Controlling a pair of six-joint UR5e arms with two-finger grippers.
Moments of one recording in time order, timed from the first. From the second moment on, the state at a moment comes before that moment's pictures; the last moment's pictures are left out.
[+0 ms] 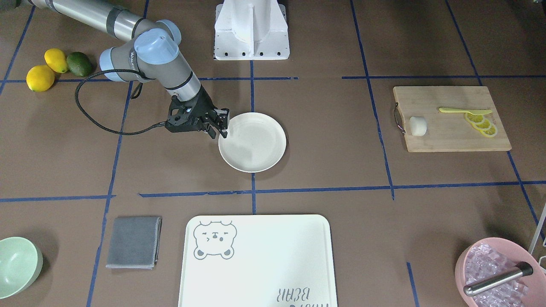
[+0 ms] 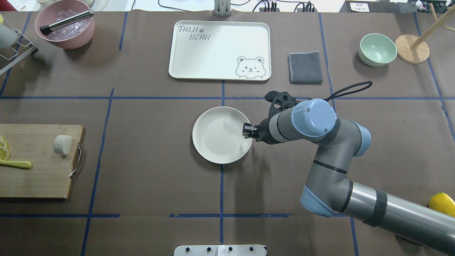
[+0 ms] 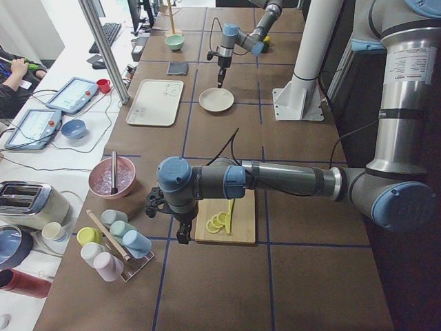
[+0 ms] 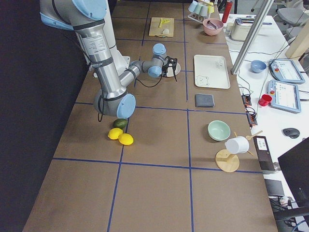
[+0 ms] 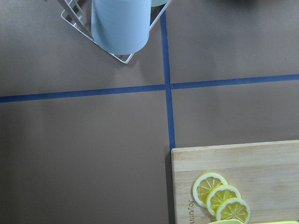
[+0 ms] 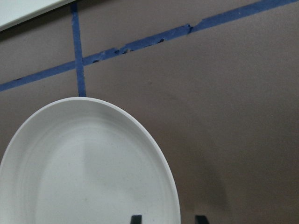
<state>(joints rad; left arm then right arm) -1.60 -1.58 -1.65 -1.46 -2.38 0.12 0.51 -1.10 1.64 -1.02 1.83 1.49</state>
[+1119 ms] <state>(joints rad) -1.11 -1.54 -1.98 -1.71 -2.24 -0.68 0.84 -1.16 1.93 -1.61 2.07 0.89</state>
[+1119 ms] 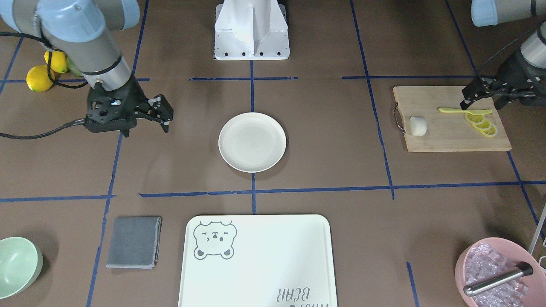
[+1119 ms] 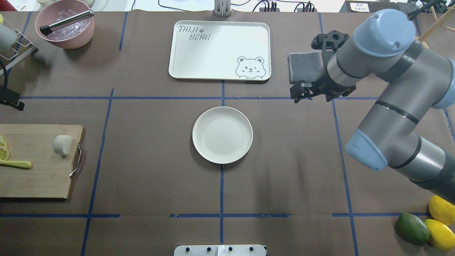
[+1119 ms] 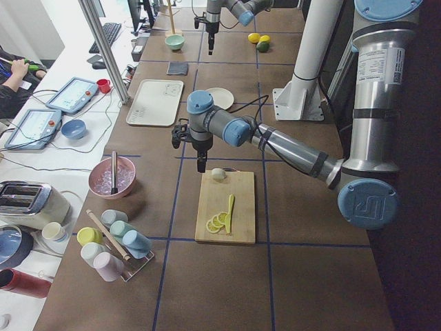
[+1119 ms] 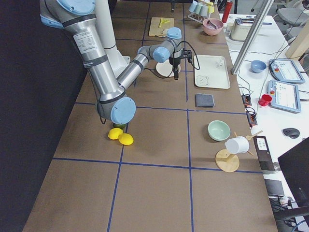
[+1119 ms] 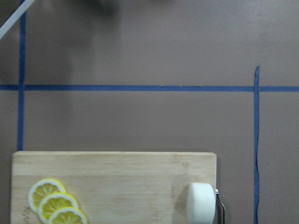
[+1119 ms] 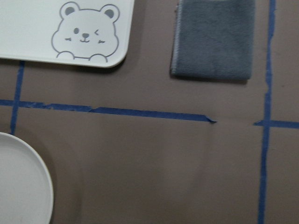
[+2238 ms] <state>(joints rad) -0.76 -1.49 -1.80 -2.11 -1.97 -1.03 1.21 -1.46 1.96 -1.62 2.29 0.36</state>
